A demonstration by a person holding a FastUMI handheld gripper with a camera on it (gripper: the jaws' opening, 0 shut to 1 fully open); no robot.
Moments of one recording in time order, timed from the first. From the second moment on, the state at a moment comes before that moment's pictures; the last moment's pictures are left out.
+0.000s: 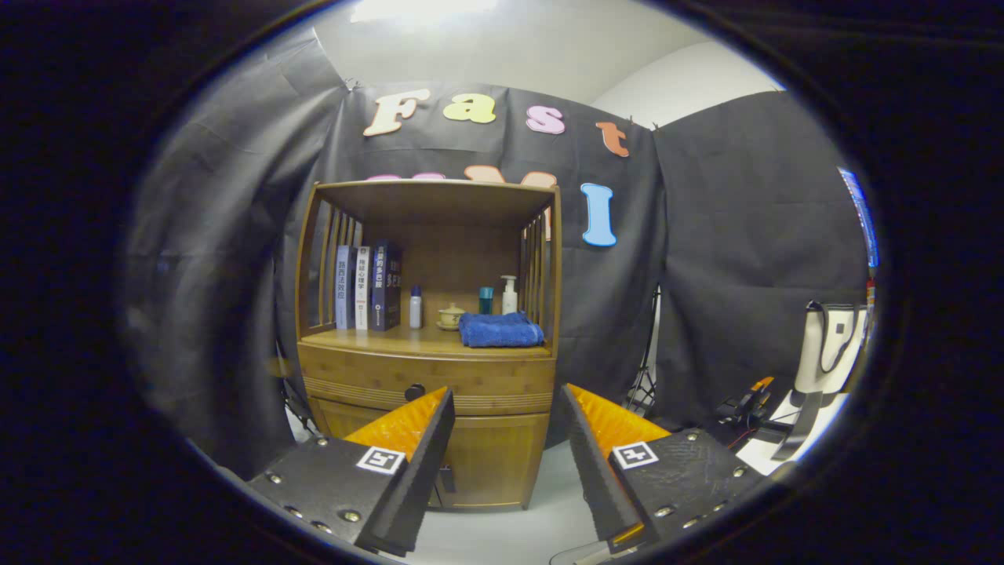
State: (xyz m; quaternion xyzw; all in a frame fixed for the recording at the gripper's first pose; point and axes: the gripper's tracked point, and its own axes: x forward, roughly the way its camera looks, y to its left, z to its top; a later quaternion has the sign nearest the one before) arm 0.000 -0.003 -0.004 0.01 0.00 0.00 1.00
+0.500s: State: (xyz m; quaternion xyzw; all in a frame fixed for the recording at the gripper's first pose) arm 0.059 0.012 -0.005 0.03 0.00 -0.03 1.00
